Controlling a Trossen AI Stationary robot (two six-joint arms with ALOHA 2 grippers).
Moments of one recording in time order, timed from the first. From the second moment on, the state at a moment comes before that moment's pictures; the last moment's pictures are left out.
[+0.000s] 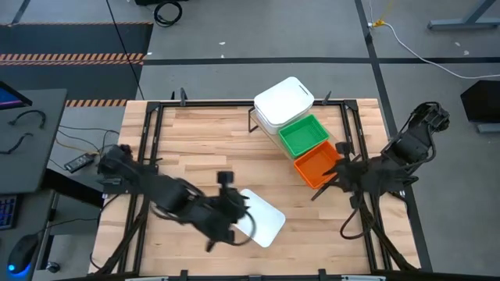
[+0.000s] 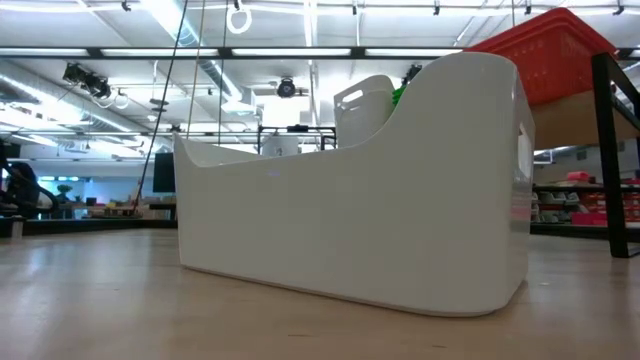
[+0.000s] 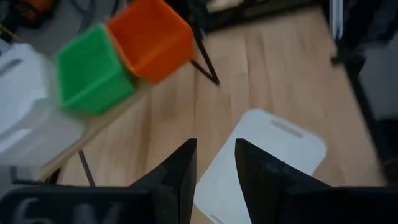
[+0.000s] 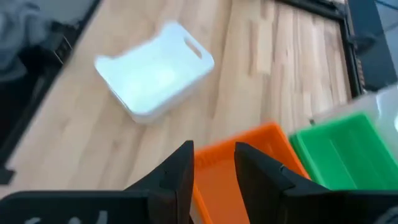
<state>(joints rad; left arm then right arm) -0.56 1.80 2.02 -1.08 -0.64 -0.24 0.71 1.08 1.35 -1.21 0.50 0.29</state>
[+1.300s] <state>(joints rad) -0.10 2.11 2.02 -0.66 0.03 0.34 0.85 1.21 1.34 -1.56 0.61 1.25</state>
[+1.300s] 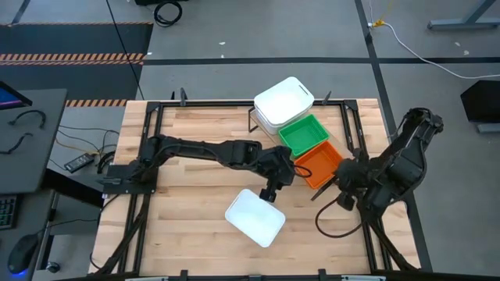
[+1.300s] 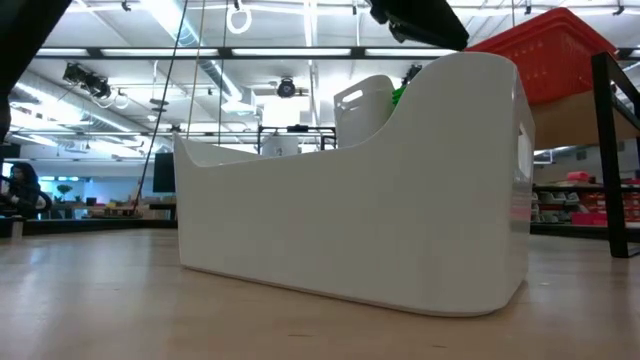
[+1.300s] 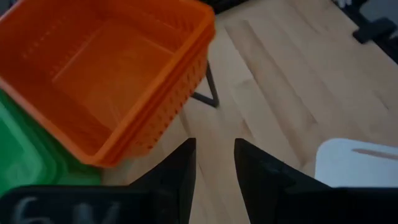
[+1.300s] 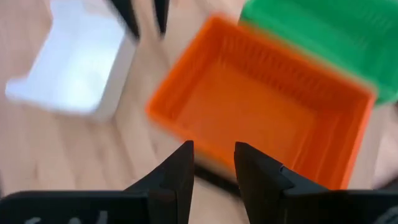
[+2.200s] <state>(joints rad) -0.03 2.17 2.02 -0.55 0.06 0.40 0.79 1.32 1.34 -1.57 0.92 1.23</state>
